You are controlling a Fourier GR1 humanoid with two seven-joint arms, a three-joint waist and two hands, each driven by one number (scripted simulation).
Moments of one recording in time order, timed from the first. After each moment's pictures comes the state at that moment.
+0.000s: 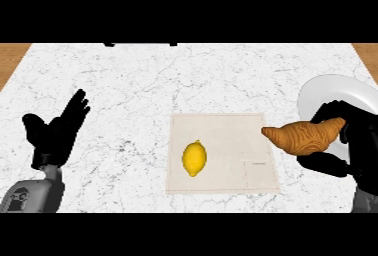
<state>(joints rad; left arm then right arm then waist) -0.16 0.25 0.06 -1.43 0.07 0.03 0.19 -0.10 -0.28 0.05 -1.97 0.85 -0.07 0.32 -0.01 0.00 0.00</state>
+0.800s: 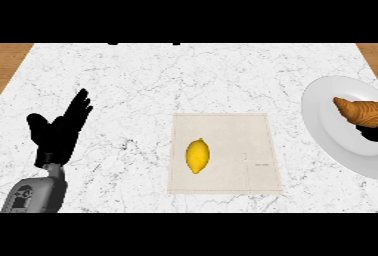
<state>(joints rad) -0.17 0.23 0.07 -1.40 0.05 0.01 0.16 -0.25 -0.50 -0.33 -1.34 0.63 -0.08 -0.04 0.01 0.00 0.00</state>
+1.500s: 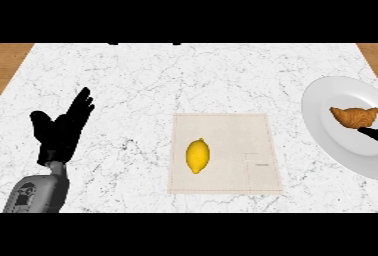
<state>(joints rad) -0.19 0.22 0.08 -1.39 0.04 0.00 0.17 -0.41 -0.61 -0.40 -0.83 0.52 0.03 -0.43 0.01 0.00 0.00</state>
